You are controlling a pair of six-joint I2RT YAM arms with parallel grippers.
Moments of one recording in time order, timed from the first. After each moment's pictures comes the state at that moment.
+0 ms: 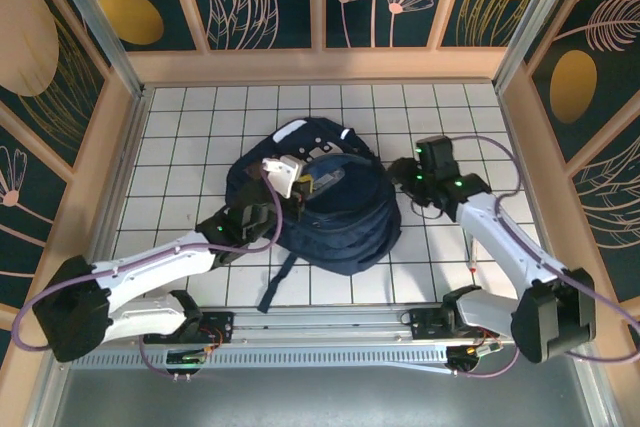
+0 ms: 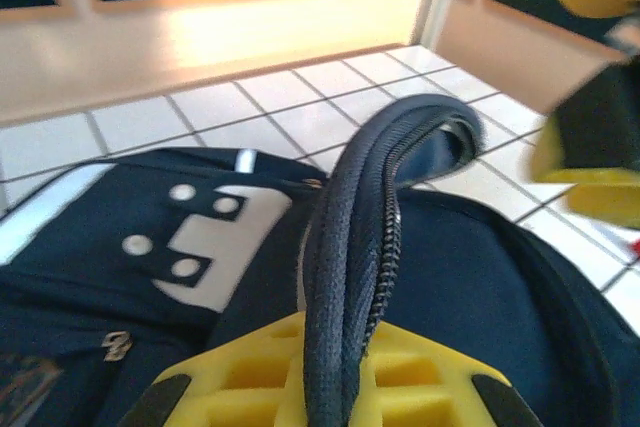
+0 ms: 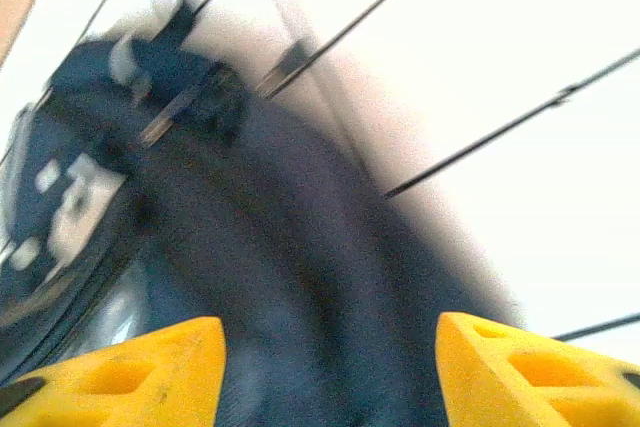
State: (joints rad) left arm -0.86 1.14 0.62 0.25 -0.24 -0.19; right arm 0.28 1.13 0.83 -0.58 -0.03 0.93
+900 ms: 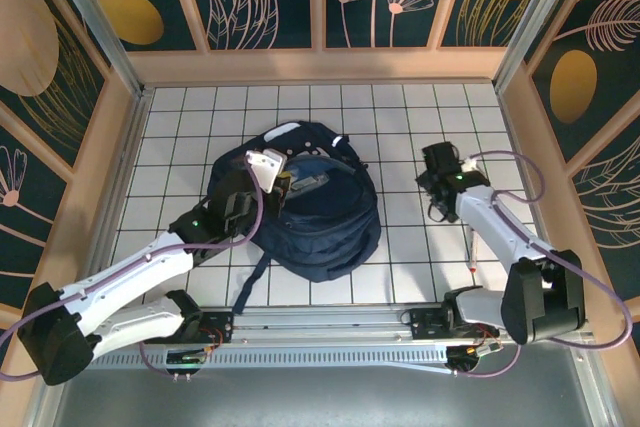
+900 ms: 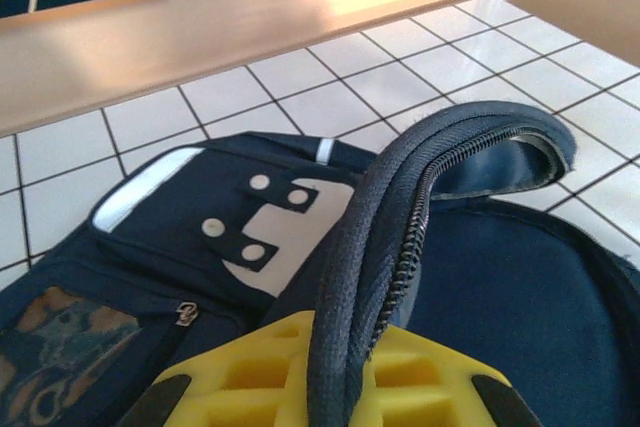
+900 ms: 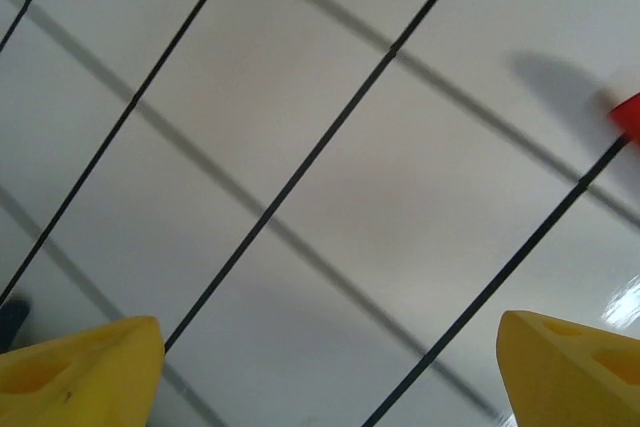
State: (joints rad) left arm -0.80 1.02 0.71 -0.07 -0.21 -0.16; right arm 0.19 1.25 0.81 -0.68 0.34 1.05
